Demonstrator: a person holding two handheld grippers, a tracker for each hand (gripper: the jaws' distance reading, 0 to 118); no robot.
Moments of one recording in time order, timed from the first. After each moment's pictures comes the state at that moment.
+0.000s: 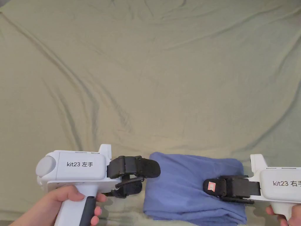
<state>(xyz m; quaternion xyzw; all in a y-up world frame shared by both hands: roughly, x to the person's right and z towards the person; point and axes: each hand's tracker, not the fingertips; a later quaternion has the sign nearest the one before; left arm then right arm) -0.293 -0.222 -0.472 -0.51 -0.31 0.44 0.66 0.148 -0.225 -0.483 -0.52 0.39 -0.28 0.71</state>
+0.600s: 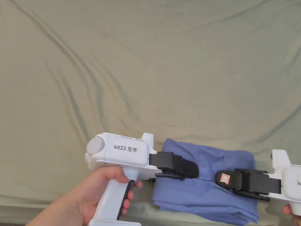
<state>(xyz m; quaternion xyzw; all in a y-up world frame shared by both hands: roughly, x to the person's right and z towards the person) -0.234 -0.239 -0.498 -0.54 -0.37 0.42 0.63 0.147 -0.209 -0.466 -0.50 0.38 -0.30 0.72</state>
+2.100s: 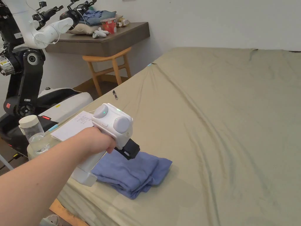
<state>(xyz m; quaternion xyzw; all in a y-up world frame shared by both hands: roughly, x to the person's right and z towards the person) -0.561 -0.062 -0.476 -0.54 0.19 -0.15 0.80 0.142 -0.154 -0.429 -0.41 0.43 -0.25 0.77</state>
